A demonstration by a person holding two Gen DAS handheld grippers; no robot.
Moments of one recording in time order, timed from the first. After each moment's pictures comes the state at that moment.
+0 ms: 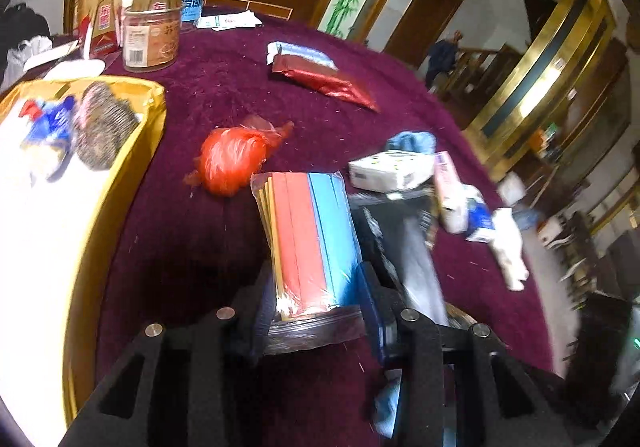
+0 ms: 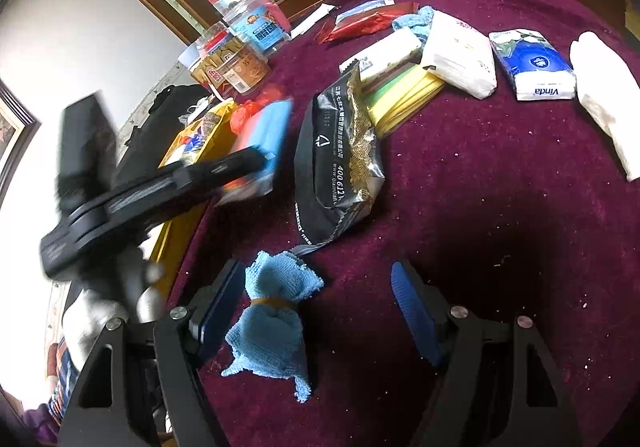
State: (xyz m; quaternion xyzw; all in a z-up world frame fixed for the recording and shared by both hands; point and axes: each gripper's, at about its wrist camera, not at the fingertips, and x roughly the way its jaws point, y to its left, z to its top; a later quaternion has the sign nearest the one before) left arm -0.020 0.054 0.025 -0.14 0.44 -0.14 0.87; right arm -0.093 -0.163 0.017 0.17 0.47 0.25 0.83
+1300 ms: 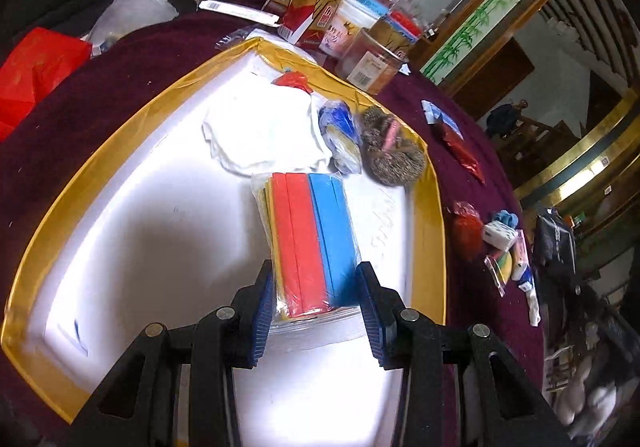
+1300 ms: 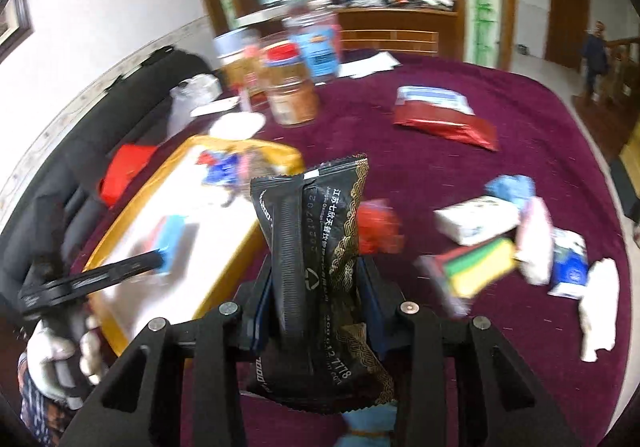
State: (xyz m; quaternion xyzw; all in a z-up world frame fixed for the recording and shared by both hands) left arm -0.088 0.268 0.025 -0.26 0.44 -0.03 0.86; right arm -0.053 -0.017 0.115 -0.02 0.42 0.22 0.88
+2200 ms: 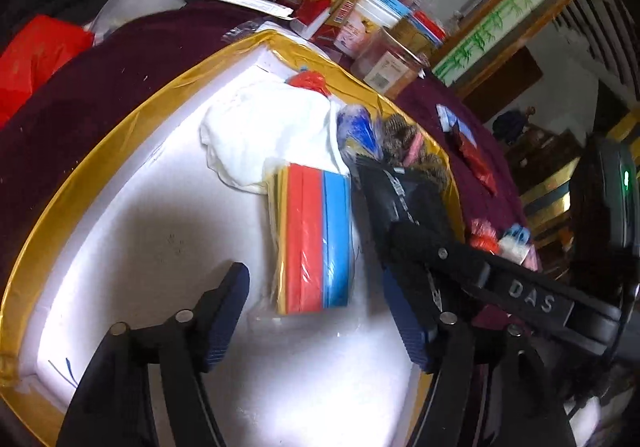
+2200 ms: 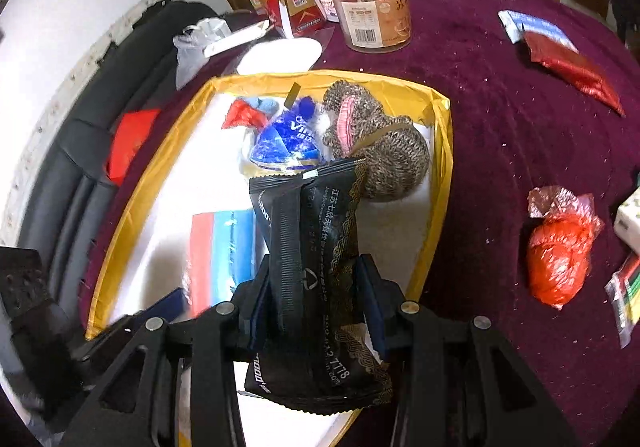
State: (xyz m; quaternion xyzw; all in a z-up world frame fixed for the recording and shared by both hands) left arm -0.061 0.283 0.010 -0.29 0.45 -0.02 0.85; right arm 0.016 0.125 0.035 0.00 0.54 0.23 0.81
